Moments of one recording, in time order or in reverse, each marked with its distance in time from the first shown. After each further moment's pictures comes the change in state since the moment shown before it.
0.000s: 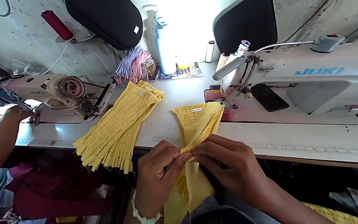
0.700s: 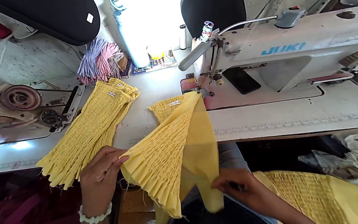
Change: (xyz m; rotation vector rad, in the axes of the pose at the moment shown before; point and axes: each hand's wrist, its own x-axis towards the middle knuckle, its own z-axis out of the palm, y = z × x) left_hand -0.015 -0.059 -0.040 0.203 -0.027 -0.032; right_hand -0.172 0.041 -0.034 0.450 -0.213 0.503
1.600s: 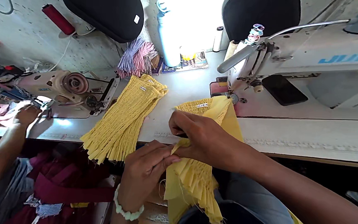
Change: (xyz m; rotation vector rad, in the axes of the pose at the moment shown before) left_hand 0.015 0.053 0.003 -0.036 -0.124 0.041; right_hand 0.200 -0.116 0.036 -0.435 -0.090 -0.403
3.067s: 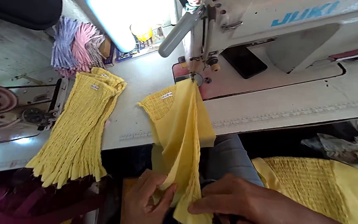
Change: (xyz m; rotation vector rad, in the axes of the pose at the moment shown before) left_hand -0.043 0.035 0.075 -0.096 -0.152 -0.409; right_hand -0.181 0.016 -0.011 0.578 -0.086 0.011
